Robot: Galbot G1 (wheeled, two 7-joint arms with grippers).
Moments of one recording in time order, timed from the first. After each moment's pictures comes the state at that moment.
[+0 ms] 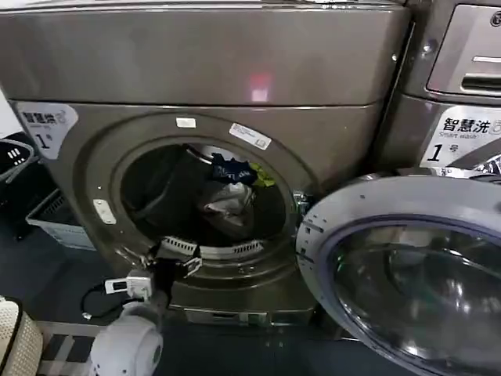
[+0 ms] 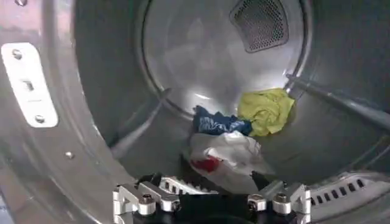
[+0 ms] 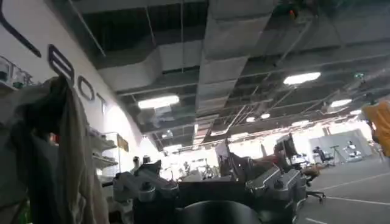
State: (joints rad) left arm 1.27 -1.44 -0.47 -2.21 -0.09 0.74 -0.11; right arm -1.63 1.20 2.43 1.70 0.68 -0.18 0.15
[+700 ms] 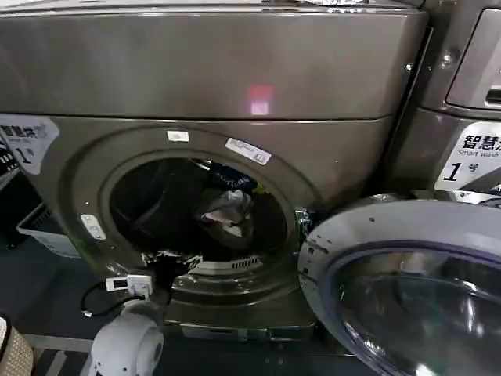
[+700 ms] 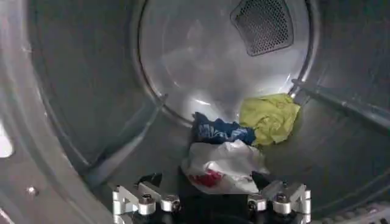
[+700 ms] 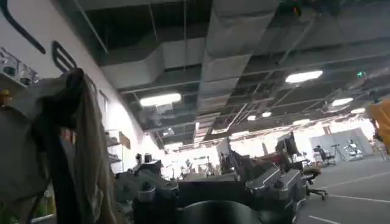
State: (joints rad) left arm 1.21 -1.46 -0.47 -2.16 -0.04 0.74 -0.10; right arm -1.64 1.21 2.42 1.69 0.66 -0.13 0.14
